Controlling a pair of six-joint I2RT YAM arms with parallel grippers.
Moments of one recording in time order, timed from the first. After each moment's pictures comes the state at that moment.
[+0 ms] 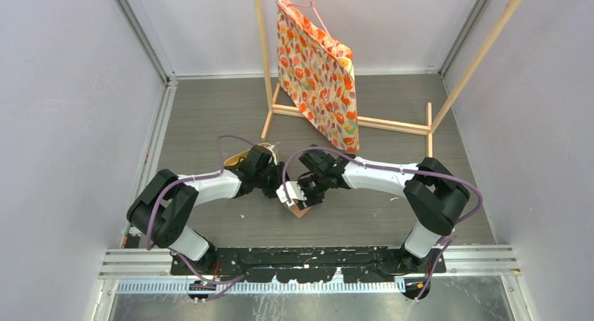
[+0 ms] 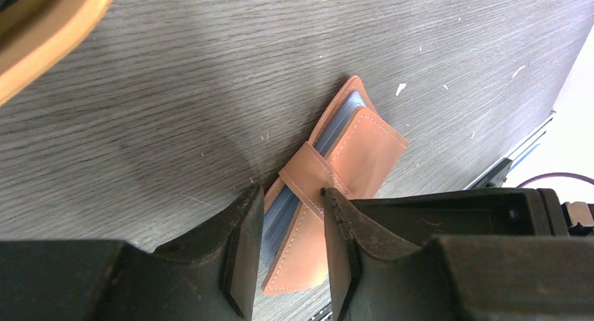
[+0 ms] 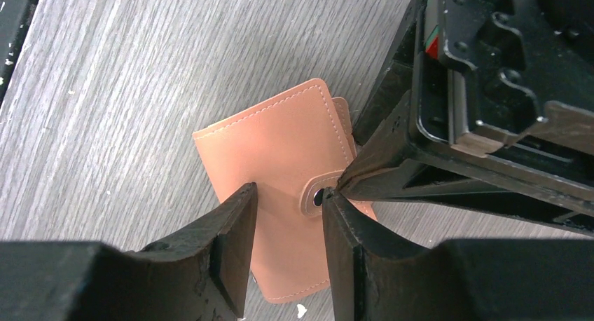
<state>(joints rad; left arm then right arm) -0.62 1.53 0.63 0.01 0.33 -0.82 0.90 1.67 0.99 -0.42 -0.51 -1.09</state>
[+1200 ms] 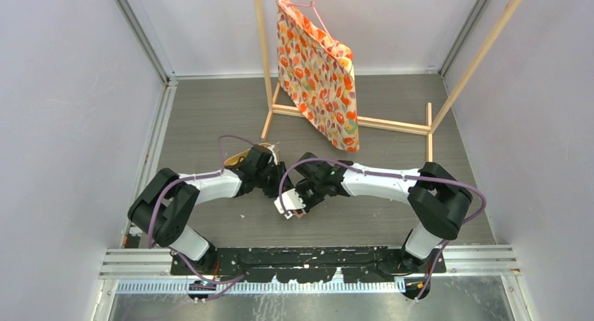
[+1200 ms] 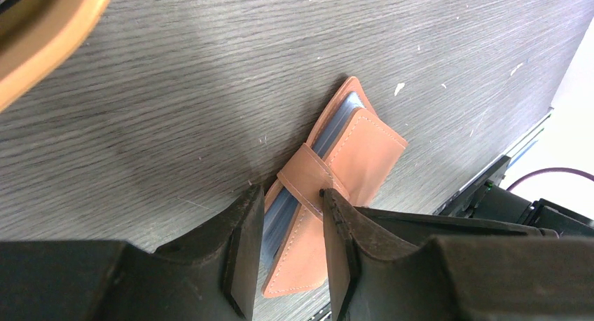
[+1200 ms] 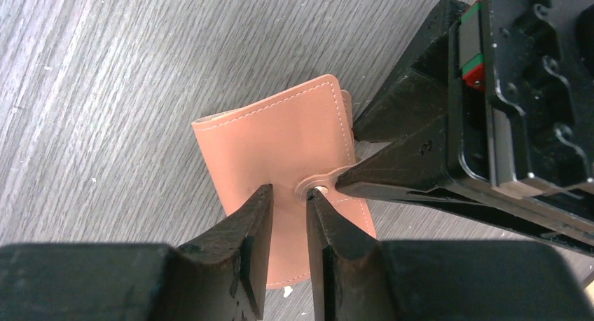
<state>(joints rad) -0.62 1.54 0.64 0.02 0.35 -0.81 0.97 1.64 0.97 -0.42 -0.35 -1.14</state>
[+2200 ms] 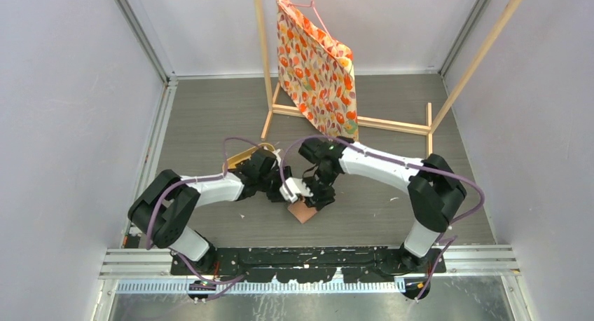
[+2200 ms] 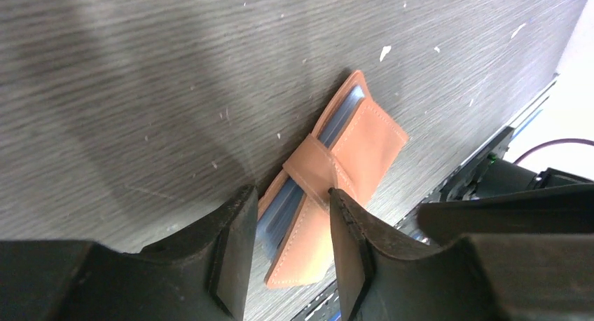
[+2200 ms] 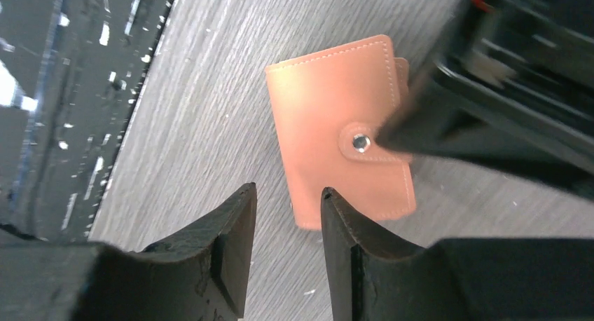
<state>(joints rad) -0.66 1.54 0.62 0.06 0.37 -0.81 0.88 1.71 1.19 -0.90 -0.50 -1.17</state>
